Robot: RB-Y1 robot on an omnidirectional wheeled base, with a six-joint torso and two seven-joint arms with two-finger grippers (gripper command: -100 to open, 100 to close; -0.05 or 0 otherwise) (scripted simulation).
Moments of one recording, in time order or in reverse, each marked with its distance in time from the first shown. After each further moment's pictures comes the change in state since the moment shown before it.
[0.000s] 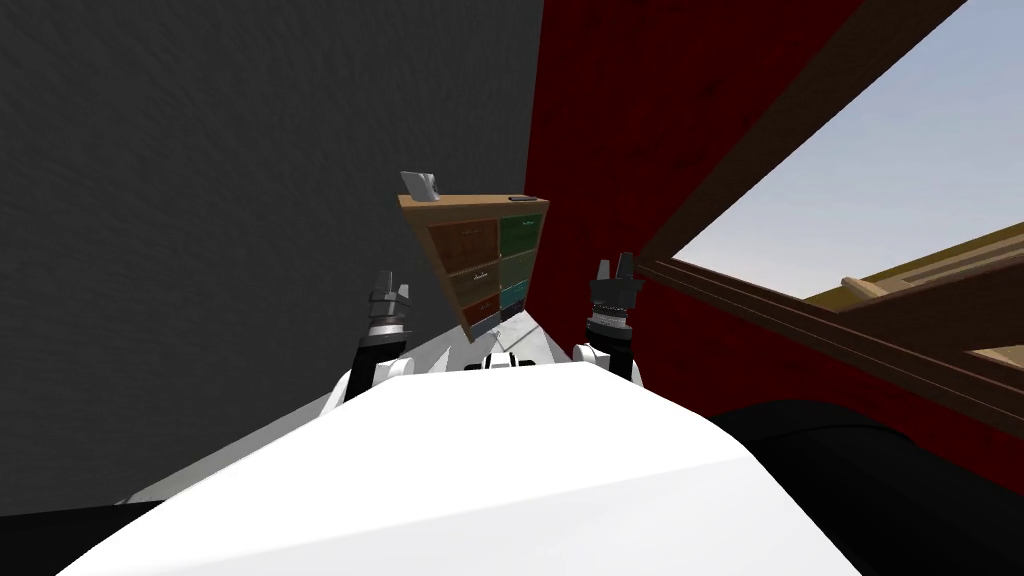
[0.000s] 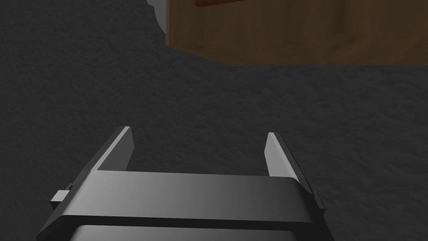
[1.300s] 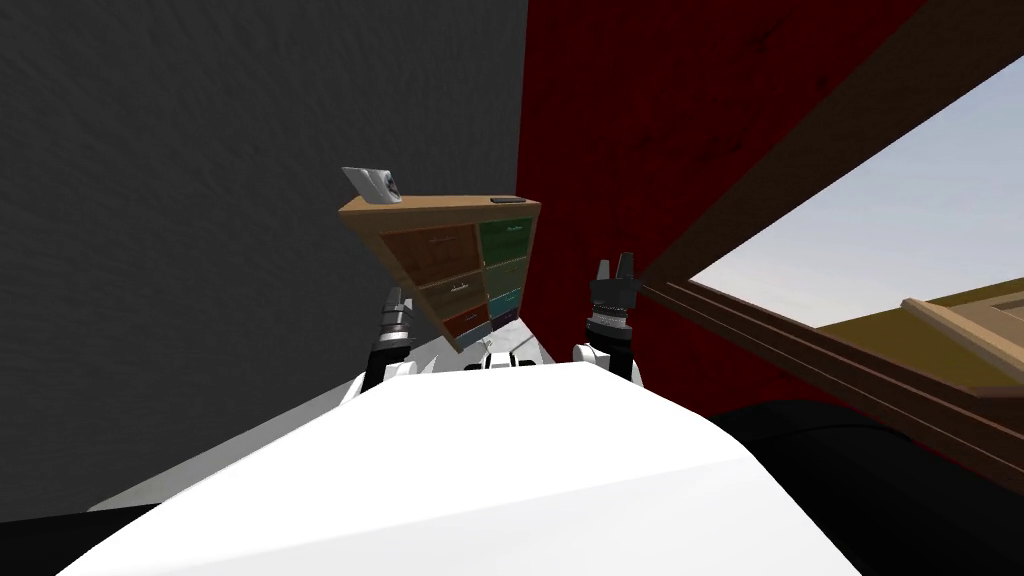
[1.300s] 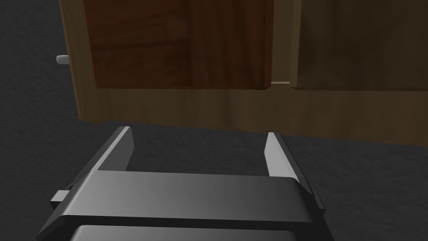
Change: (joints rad) left arm -0.062 0.009 0.037 0.274 0.013 -0.074 -0.002; right arm 0.000 0.000 0.000 0.000 0.000 0.000 0.000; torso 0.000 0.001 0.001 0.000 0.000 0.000
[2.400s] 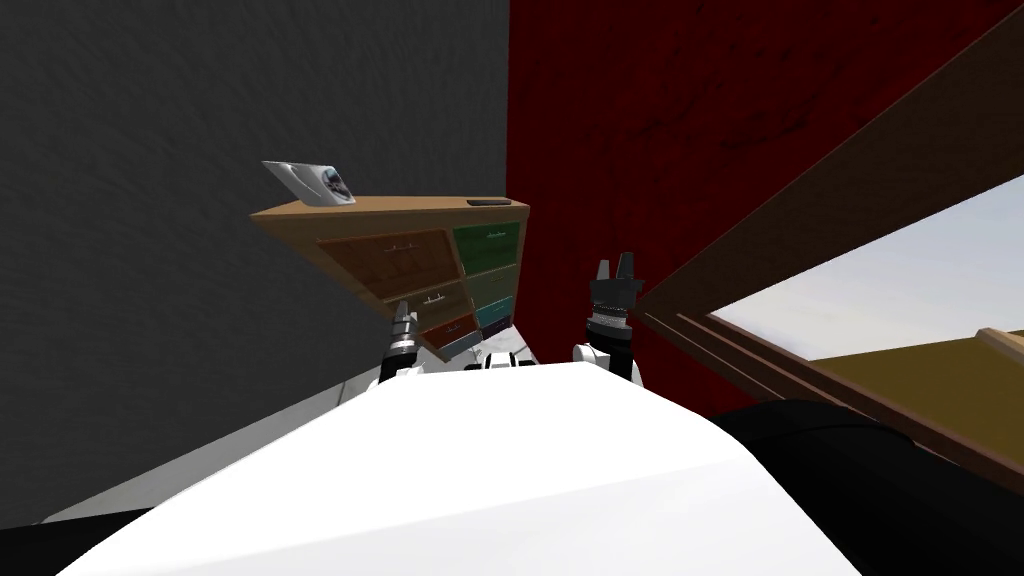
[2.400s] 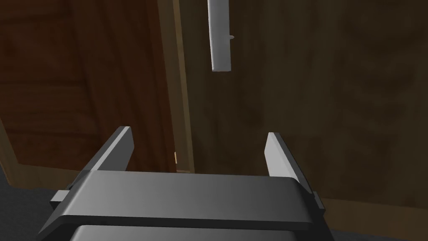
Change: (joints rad) left arm -0.062 -0.039 0.032 0.268 0.010 -0.081 -0.005; right arm 0.000 0.000 0.000 0.000 0.000 0.000 0.000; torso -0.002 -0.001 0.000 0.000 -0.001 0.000
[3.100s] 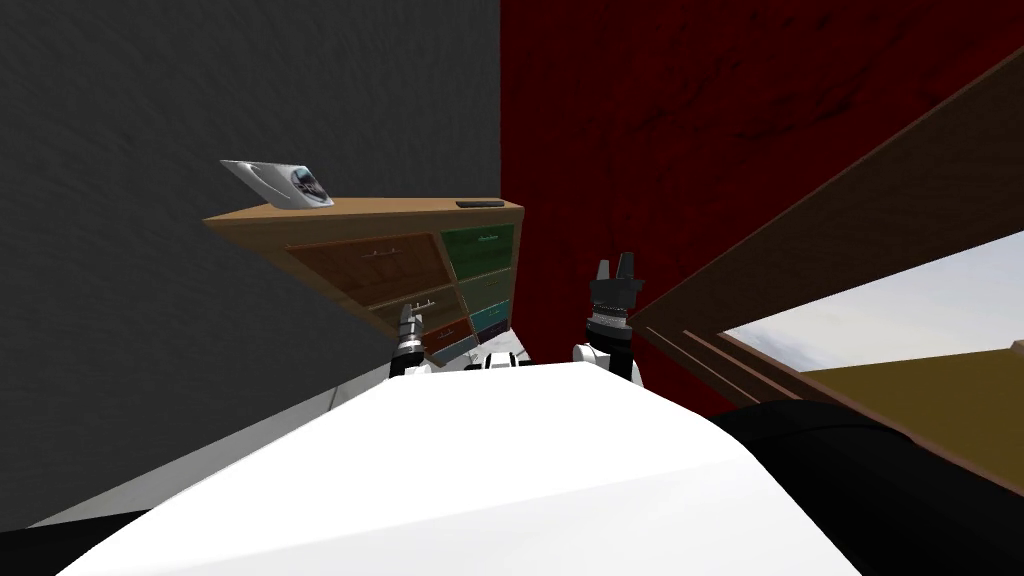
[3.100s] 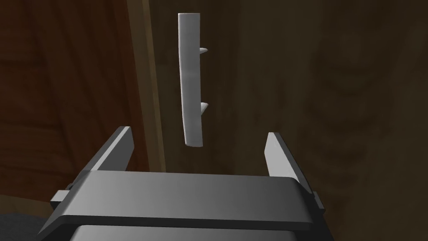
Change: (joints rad) left arm -0.024 -0.072 0.016 0.042 0.007 0.016 -0.001; right arm 0.000 0.000 0.000 0.000 0.000 0.000 0.000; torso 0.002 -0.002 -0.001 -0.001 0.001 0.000
